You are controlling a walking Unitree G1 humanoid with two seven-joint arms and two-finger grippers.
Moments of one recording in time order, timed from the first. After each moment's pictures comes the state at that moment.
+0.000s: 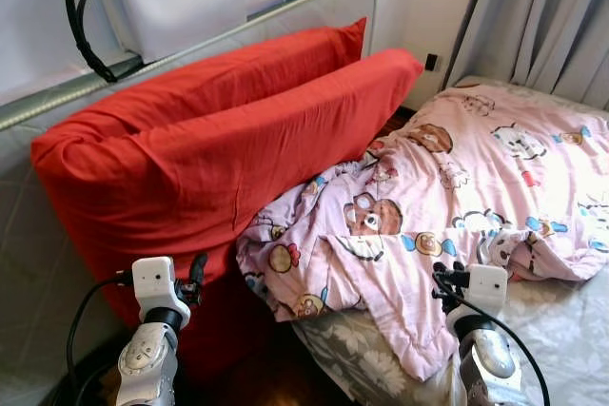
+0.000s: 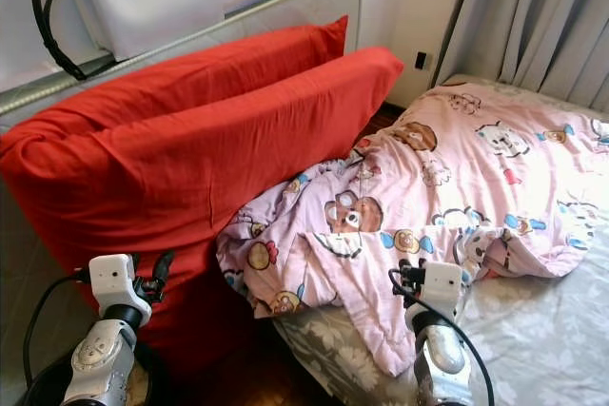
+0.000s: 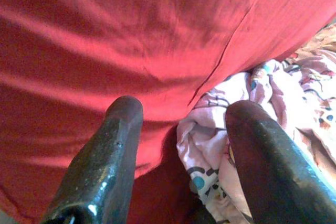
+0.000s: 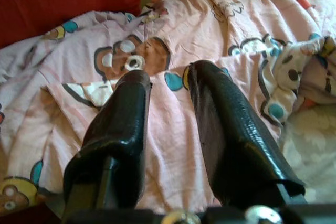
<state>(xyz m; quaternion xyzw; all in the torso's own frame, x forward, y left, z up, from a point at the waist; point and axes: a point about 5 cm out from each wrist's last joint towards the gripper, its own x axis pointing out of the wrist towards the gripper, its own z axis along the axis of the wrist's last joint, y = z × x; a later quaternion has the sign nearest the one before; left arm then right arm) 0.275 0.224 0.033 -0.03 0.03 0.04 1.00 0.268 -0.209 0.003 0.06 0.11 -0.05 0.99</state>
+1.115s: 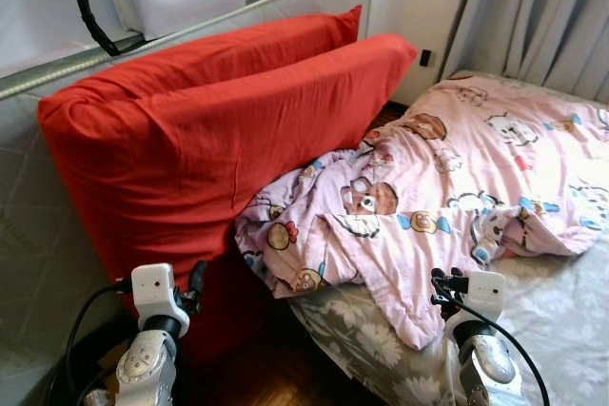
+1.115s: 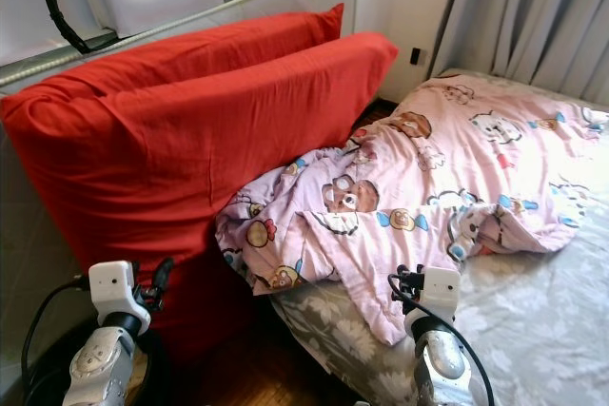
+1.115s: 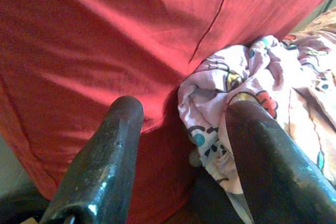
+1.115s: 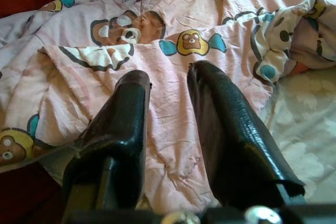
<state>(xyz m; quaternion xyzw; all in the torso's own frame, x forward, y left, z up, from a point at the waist) 0.267 0.226 0.027 -0.03 0.05 0.04 1.00 0.265 -0.207 -0.001 0.06 0.13 -0.04 0.99</state>
